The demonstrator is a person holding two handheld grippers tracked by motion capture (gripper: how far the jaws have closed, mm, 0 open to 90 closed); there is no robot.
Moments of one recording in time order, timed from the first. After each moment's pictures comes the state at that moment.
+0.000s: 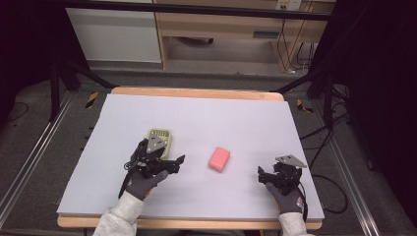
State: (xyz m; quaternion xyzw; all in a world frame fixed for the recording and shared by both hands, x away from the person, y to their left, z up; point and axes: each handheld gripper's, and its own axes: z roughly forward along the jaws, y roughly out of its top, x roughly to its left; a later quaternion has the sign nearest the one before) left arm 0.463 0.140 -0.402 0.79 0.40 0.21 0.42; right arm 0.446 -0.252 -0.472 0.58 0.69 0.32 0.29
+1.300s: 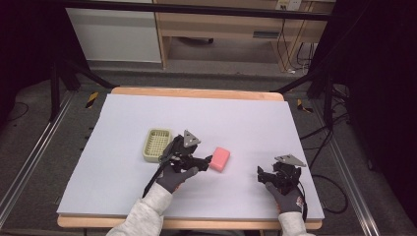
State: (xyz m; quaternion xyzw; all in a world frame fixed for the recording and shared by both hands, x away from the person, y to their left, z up) left arm 0.489 0.062 -0.413 0.82 0.37 0.18 0.40; right arm 0.448 -0.251 -0.472 0.58 0.69 0.32 0.28
